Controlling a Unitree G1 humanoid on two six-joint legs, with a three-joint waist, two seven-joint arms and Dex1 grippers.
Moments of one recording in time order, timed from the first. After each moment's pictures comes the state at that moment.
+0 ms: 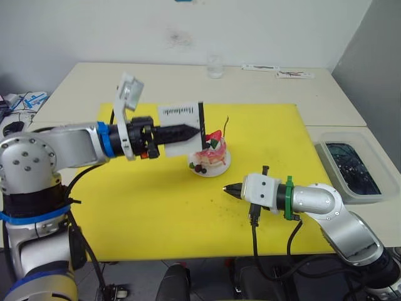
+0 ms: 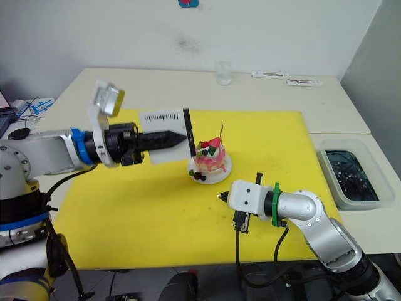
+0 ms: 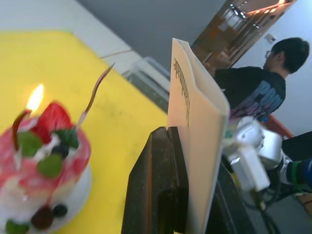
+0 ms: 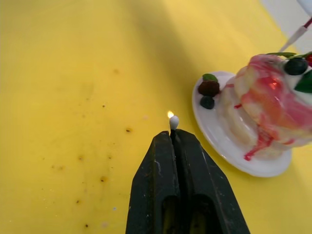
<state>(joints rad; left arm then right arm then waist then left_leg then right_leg) -0.68 0.74 0.26 -0.18 -1.40 1.39 -0.44 -0.30 -0.65 0.33 -0.62 0.03 0.52 0.83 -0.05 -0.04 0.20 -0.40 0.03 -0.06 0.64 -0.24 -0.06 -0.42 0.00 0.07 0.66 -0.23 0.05</state>
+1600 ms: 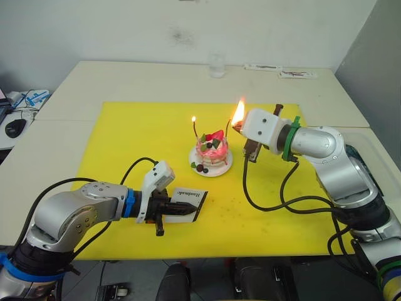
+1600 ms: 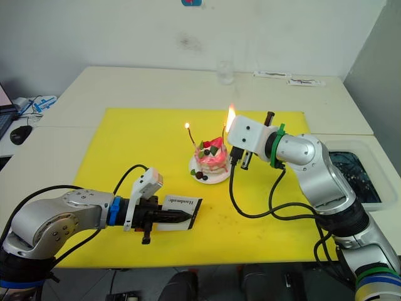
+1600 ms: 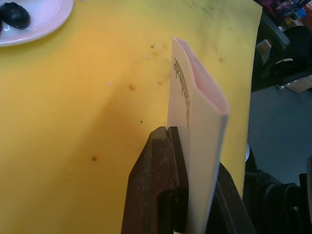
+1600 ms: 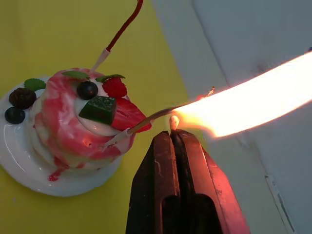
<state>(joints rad) -0.29 0.89 -0.08 -0.44 -0.84 1.04 -0.88 -0.74 -0.62 0.34 -0.33 -0.12 0.50 0.75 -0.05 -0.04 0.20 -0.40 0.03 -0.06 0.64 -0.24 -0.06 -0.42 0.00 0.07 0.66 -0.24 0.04</state>
